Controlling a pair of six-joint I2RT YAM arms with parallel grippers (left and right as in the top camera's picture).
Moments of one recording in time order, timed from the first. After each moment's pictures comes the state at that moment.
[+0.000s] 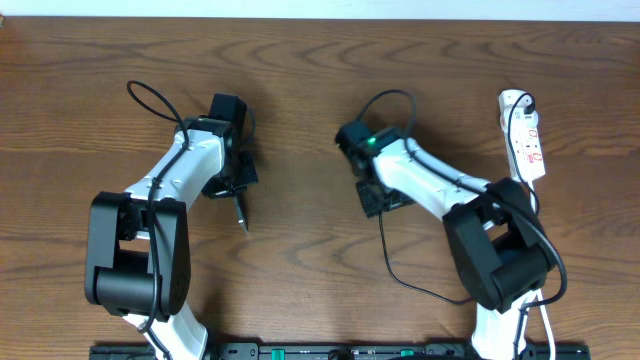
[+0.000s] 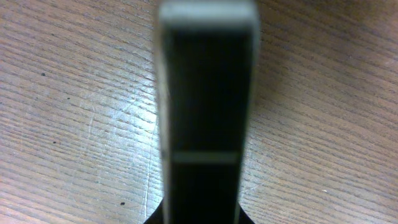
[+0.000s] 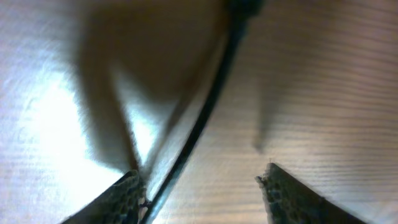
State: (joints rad) left arm -0.15 1.86 1.18 -0.83 -0.05 -0.46; right arm 0.56 2.01 1.34 -1.00 0.20 0.35
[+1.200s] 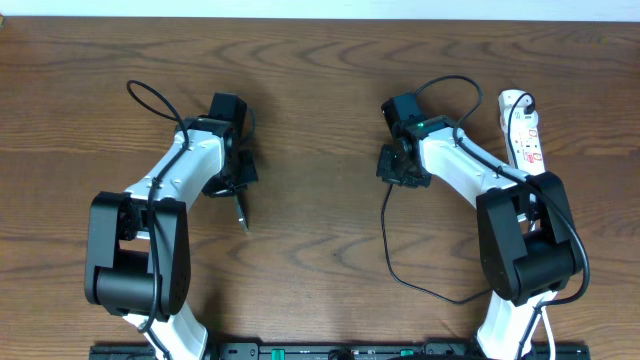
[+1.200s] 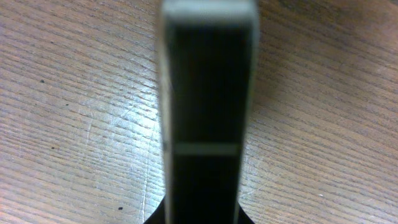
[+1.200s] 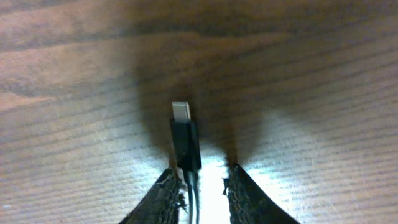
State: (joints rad) left arm -0.15 1.86 1.18 -0.82 -0.05 -0.46; right arm 0.36 1.99 1.28 -0.70 0.00 0.60
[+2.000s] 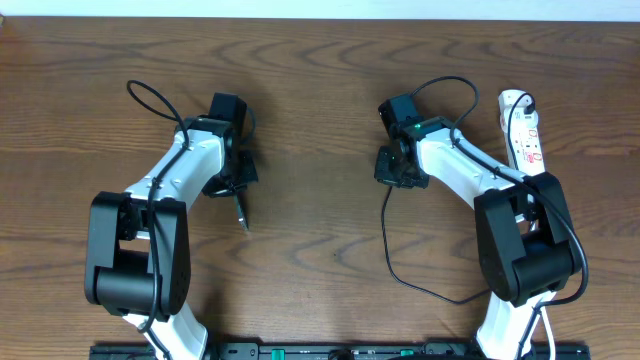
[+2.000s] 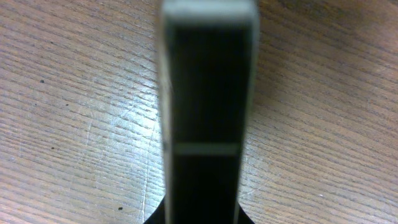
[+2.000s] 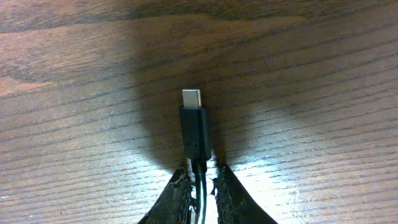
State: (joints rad) left arm -0.15 1.86 1.18 -0.82 -0.05 -0.46; right arm 0.38 1.99 1.28 -0.71 -0.01 0.60
